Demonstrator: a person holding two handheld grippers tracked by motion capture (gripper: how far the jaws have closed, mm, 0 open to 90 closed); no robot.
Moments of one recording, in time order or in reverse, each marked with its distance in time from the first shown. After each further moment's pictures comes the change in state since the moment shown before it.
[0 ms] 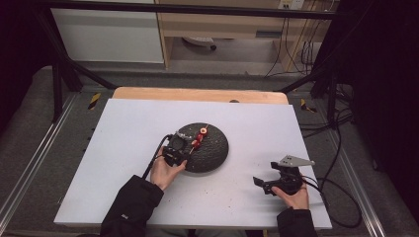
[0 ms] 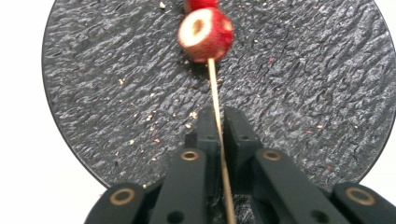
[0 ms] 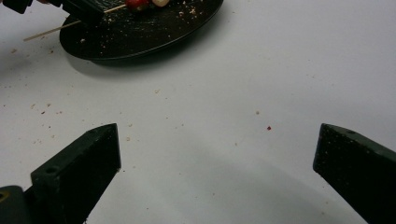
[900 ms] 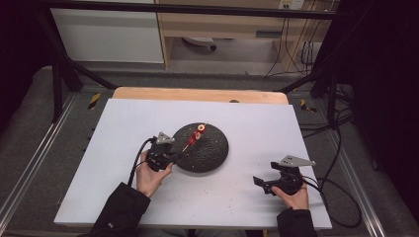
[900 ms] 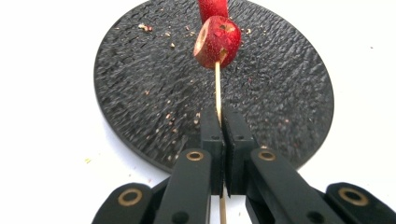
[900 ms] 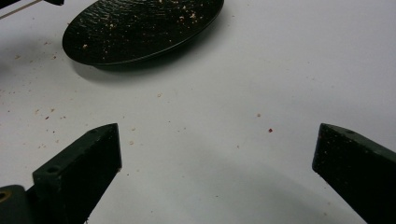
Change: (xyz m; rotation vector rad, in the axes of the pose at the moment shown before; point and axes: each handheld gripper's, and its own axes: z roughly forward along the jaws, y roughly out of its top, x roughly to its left) left arm 0.022 -0.033 -0.047 -0.235 -0.092 0.014; right arm 0.002 0.001 -0.002 -0.008 0.001 0.013
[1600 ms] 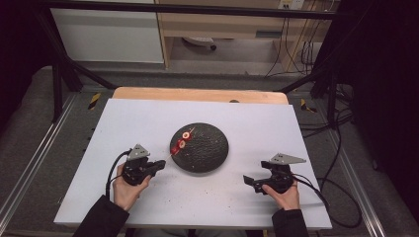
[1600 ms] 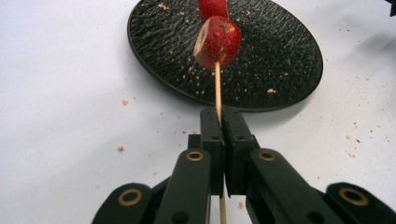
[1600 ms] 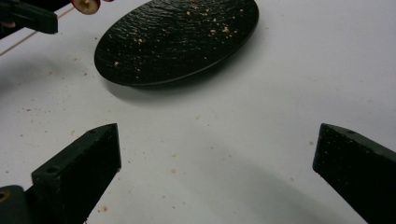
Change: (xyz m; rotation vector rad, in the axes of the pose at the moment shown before) left arm 0.028 -0.050 -0.041 -0.072 -0.056 0.015; right arm 0.025 0.016 0.015 -0.007 0.060 0.035
